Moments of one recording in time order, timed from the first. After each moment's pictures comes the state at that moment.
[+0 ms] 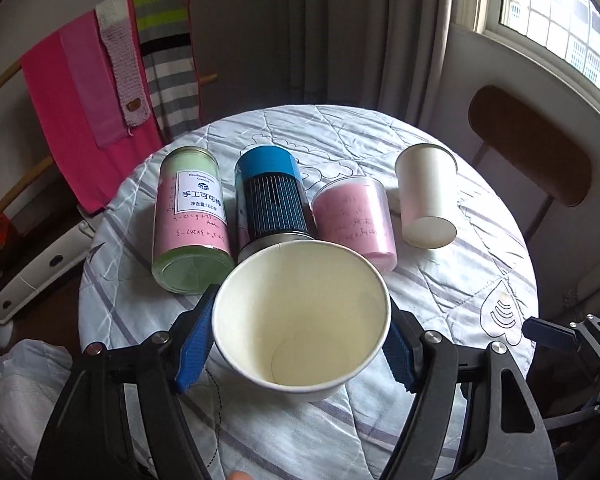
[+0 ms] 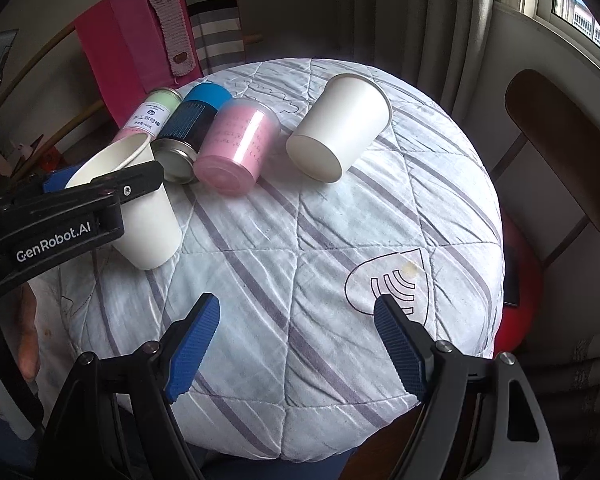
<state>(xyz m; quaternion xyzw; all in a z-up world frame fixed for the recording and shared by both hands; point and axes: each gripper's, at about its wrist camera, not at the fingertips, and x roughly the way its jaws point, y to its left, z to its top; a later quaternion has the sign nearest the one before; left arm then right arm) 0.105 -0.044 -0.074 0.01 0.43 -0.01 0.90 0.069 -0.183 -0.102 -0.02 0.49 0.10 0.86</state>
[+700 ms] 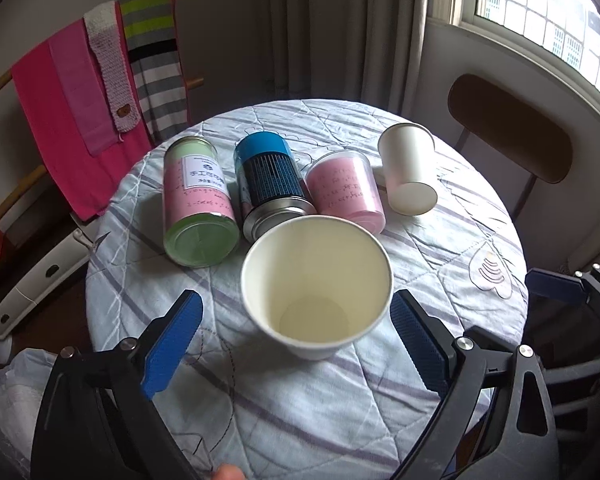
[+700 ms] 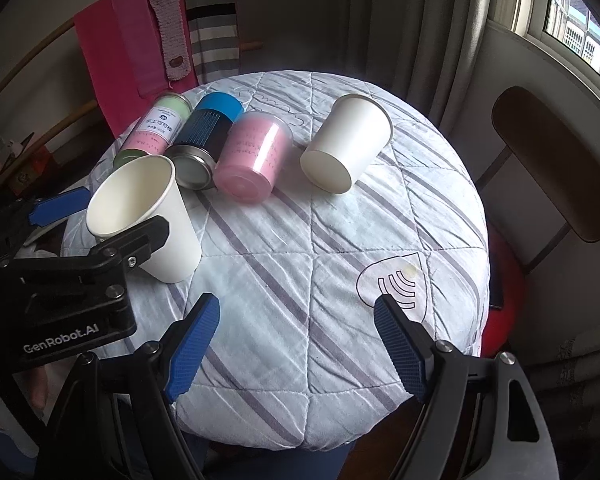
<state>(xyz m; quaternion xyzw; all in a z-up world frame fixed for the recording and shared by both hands) 0.063 -0.034 -0.073 0.03 0.43 -0.04 0.90 0.052 -0.157 -0.083 -0.04 0.48 0.07 0.87</state>
